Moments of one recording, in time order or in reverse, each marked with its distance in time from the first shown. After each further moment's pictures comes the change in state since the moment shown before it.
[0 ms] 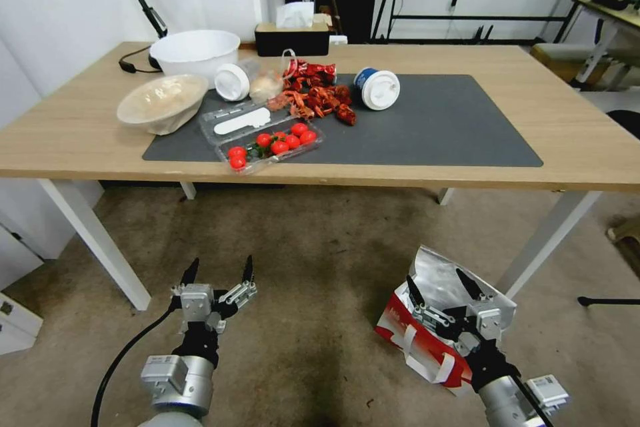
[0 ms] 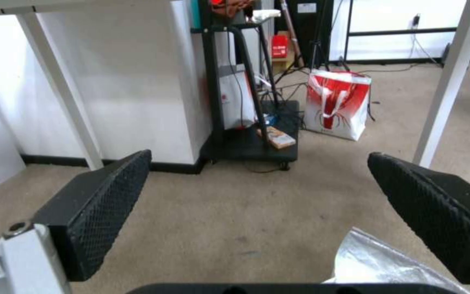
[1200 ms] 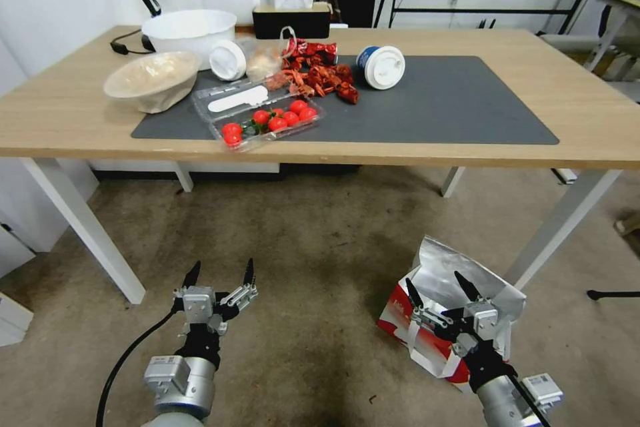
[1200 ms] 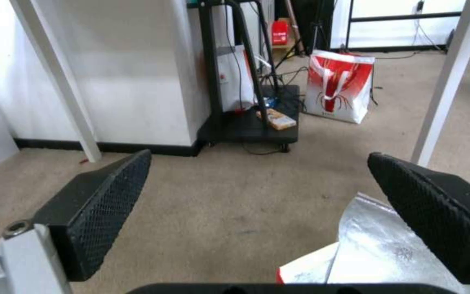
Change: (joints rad) left arm -0.007 -0.002 0.007 0.024 -0.001 0.000 0.000; right arm 0.012 -0.002 0.000 -0.029 -0.001 -0.001 -0.005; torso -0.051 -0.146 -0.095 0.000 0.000
